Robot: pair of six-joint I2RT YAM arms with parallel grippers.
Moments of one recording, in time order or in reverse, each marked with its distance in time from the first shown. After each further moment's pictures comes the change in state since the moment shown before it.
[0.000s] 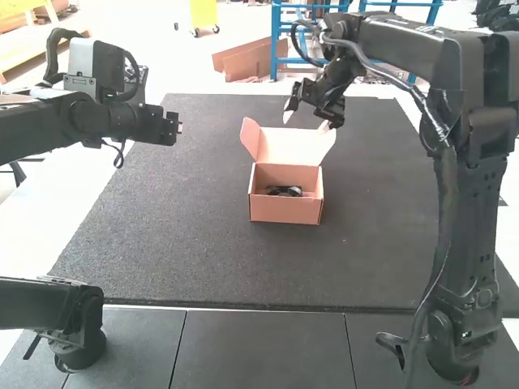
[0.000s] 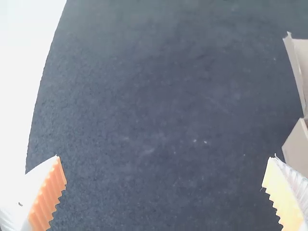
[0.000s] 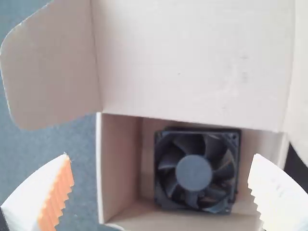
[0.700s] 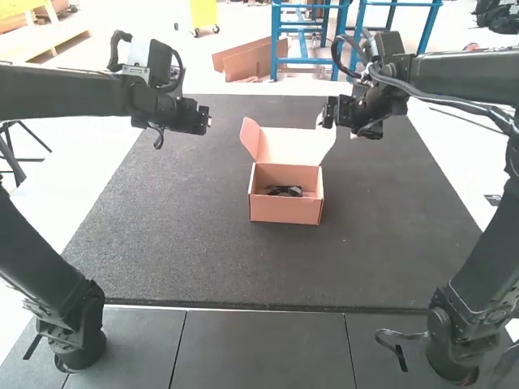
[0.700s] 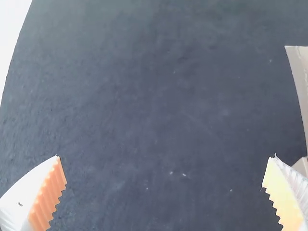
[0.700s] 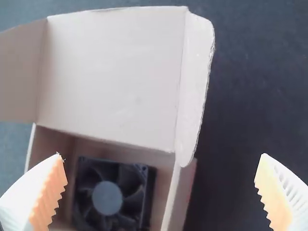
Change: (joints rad) left arm -0.044 0.407 0.228 0.103 -0.007 -0.039; right arm -0.101 -0.401 -0.678 0.551 0.056 -0.207
